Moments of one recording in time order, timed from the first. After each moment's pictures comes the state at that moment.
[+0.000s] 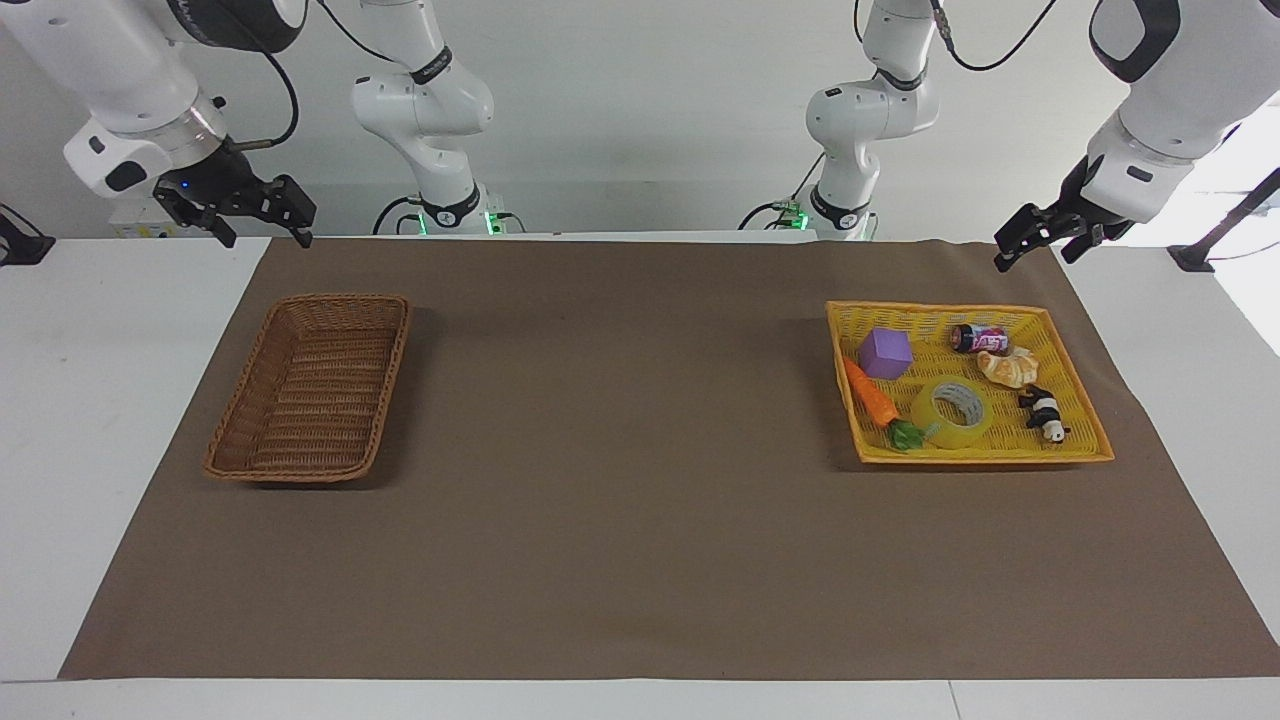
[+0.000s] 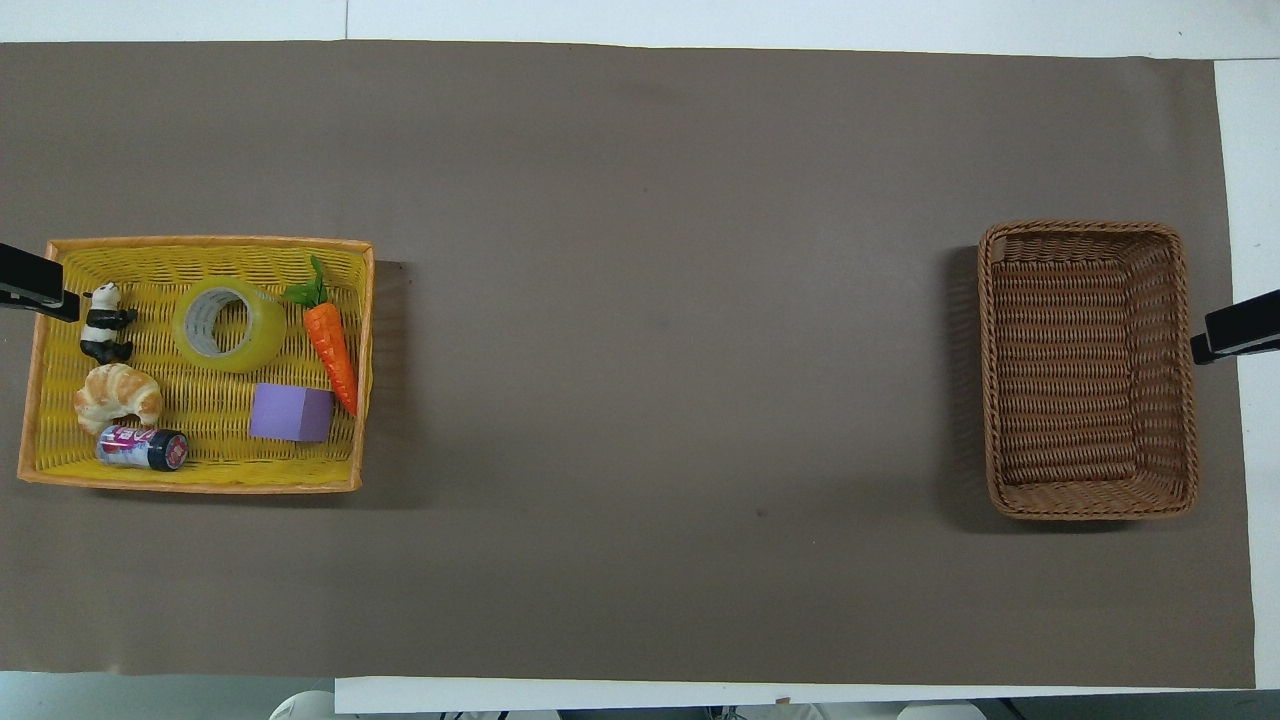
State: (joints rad) left arm 0.09 -0.05 -0.12 -1.61 0.00 1.45 -0.07; right arm -0.02 -0.08 -0.12 -1.64 -0.02 1.41 -0.11
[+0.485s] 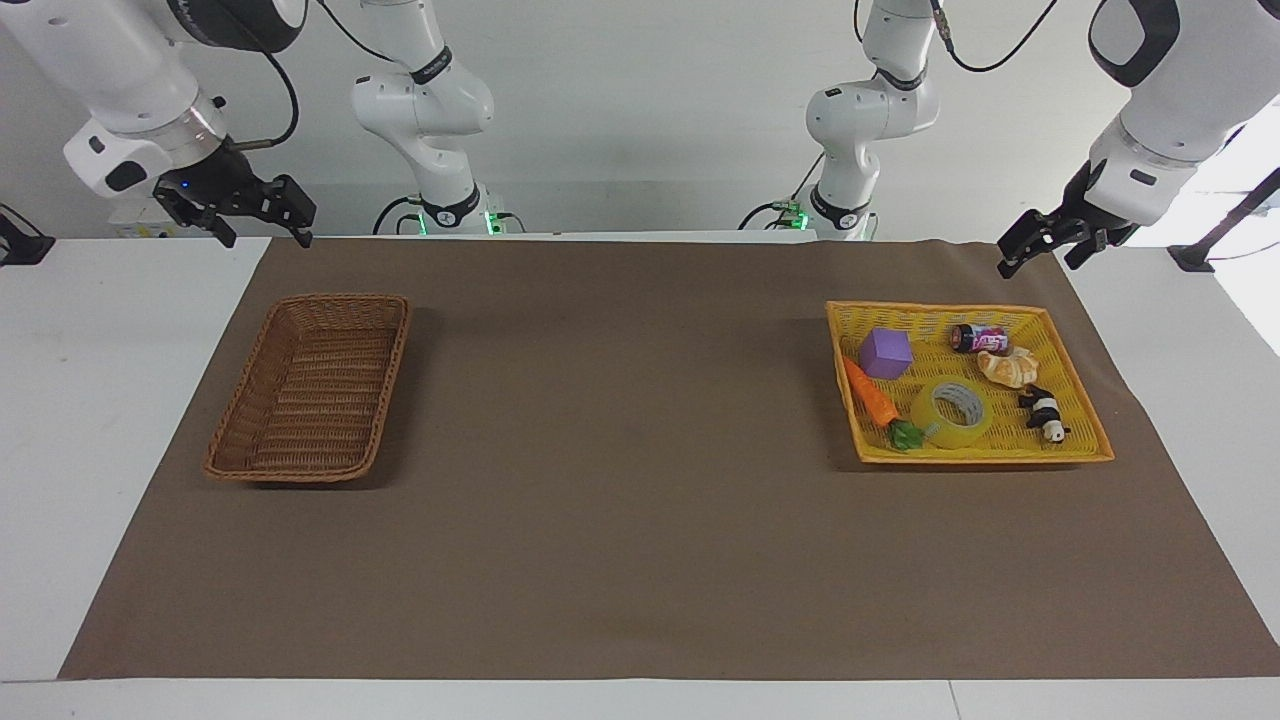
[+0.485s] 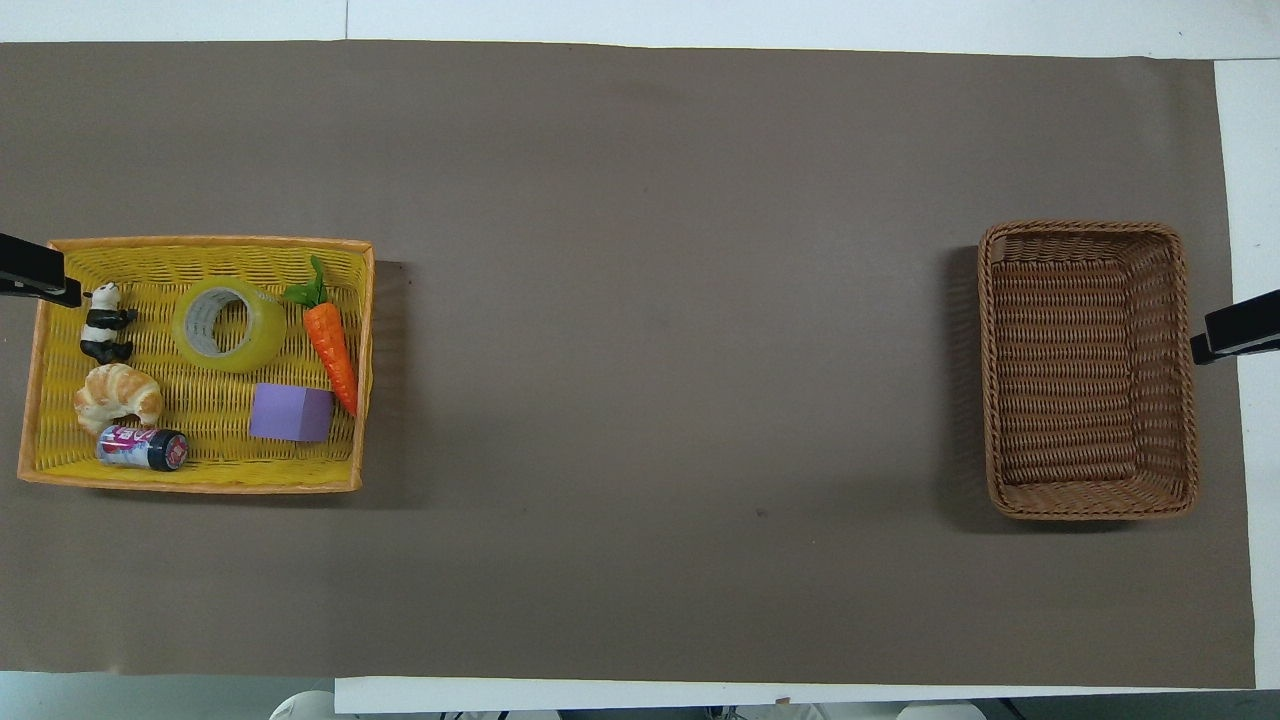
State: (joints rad) left arm 0.12 -0.06 -0.12 -1.71 0.00 1.58 -0.06; right arm -0.02 -0.08 -0.12 -1.64 -0.02 1.41 -0.11
